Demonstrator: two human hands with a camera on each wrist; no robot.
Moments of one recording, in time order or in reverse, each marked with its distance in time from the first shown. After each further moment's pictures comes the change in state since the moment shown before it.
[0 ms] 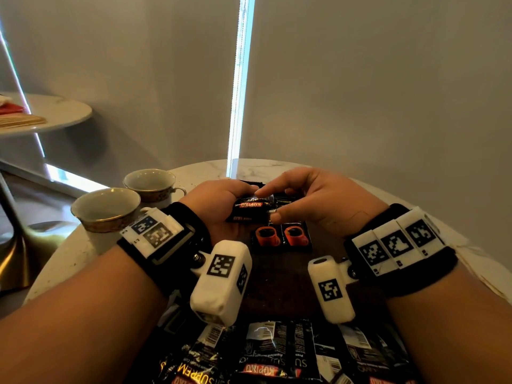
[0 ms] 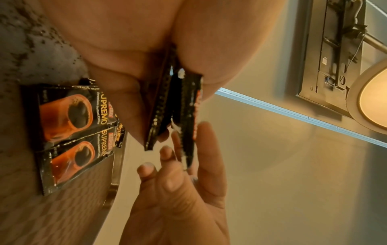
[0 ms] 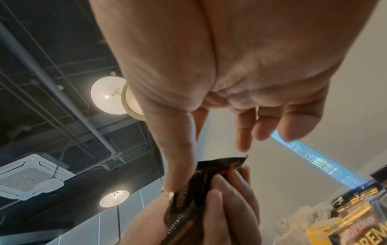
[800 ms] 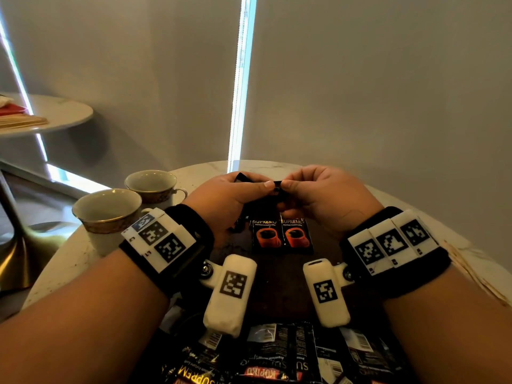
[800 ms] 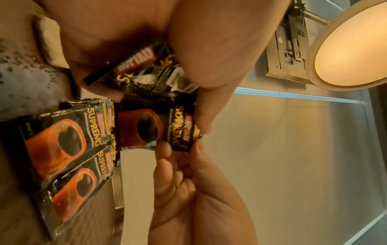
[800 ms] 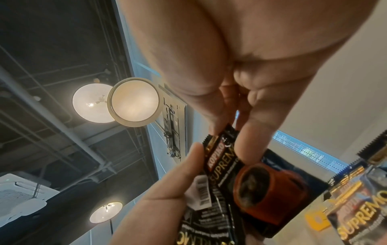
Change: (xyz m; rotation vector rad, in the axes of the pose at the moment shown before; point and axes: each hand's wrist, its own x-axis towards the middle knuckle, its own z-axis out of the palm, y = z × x) left_hand -0.008 -0.004 0.009 0.153 -0.031 0.299; right_hand 0.008 0.004 0.009 0.265 0.364 0.192
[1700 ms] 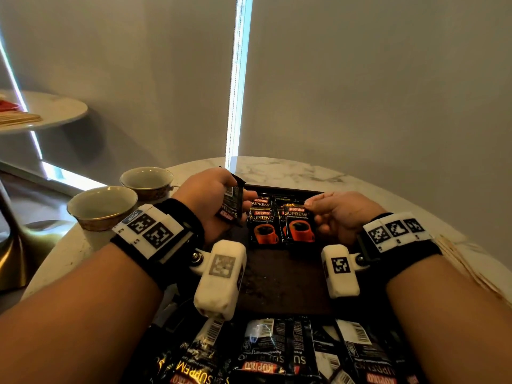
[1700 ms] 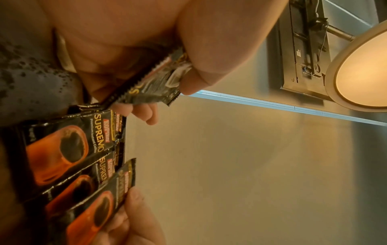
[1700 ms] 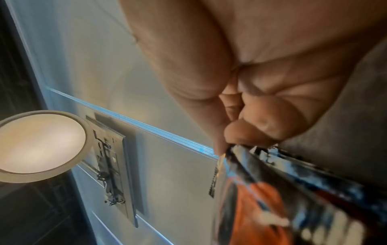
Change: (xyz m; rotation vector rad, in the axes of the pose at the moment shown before) left_hand 0.008 0.005 -0.004 -0.144 0.245 -0.207; right_hand 0.033 0.062 -0.052 0.095 0.138 0.376
